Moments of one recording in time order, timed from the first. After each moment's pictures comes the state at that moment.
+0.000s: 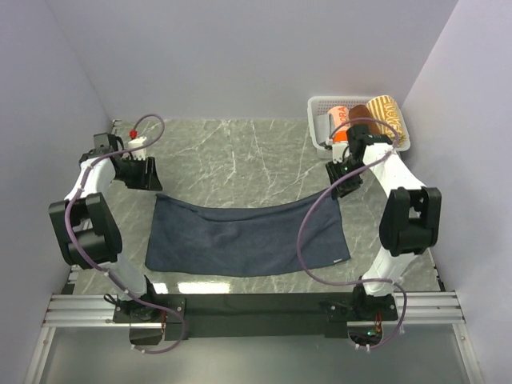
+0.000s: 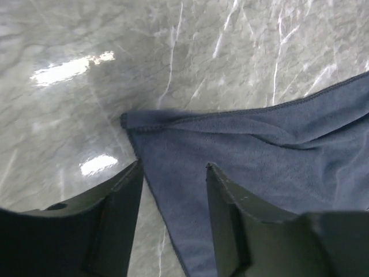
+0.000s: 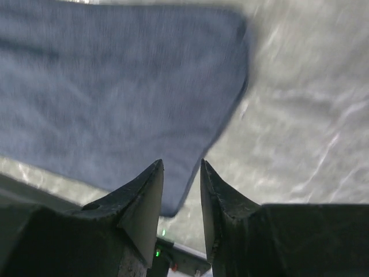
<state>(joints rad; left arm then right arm) 0.29 1.66 1.26 -0.74 0.55 0.37 0.04 1.73 1.40 -1.06 -0.24 -0.30</state>
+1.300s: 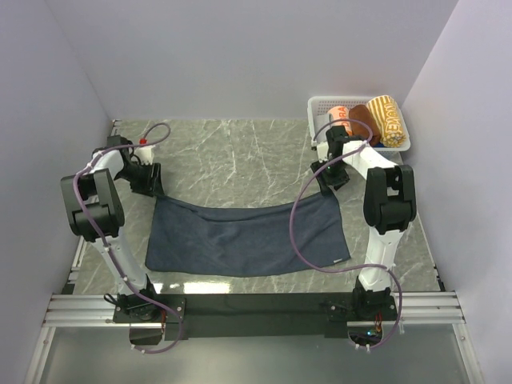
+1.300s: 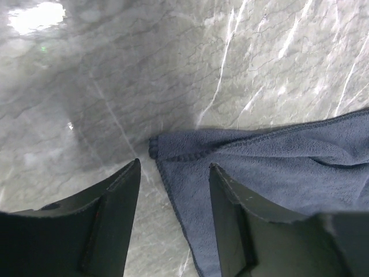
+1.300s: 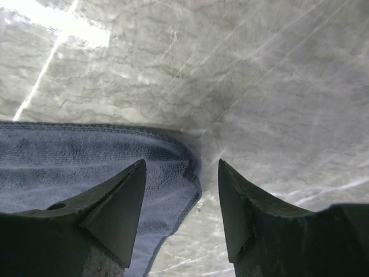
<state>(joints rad) 0.25 1.95 1.39 -0.78 0.45 0.38 0.12 2.02 1.51 -0.84 -0.06 -0.28</state>
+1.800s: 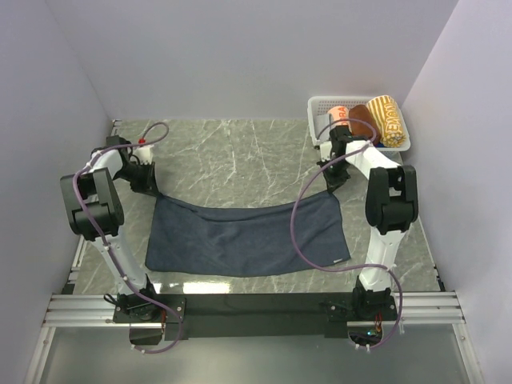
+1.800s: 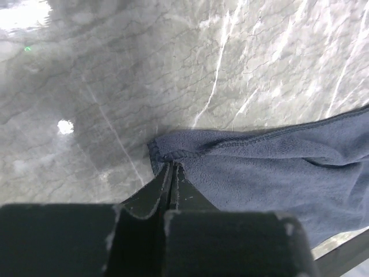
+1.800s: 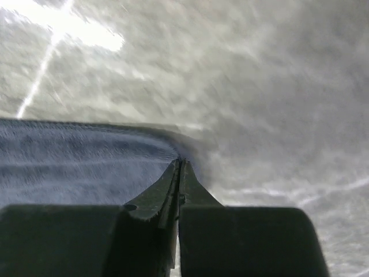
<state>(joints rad) 0.26 1.98 1.41 -0.79 0.48 0.37 0.10 2.03 1.52 -0.84 -0.10 -0.27</state>
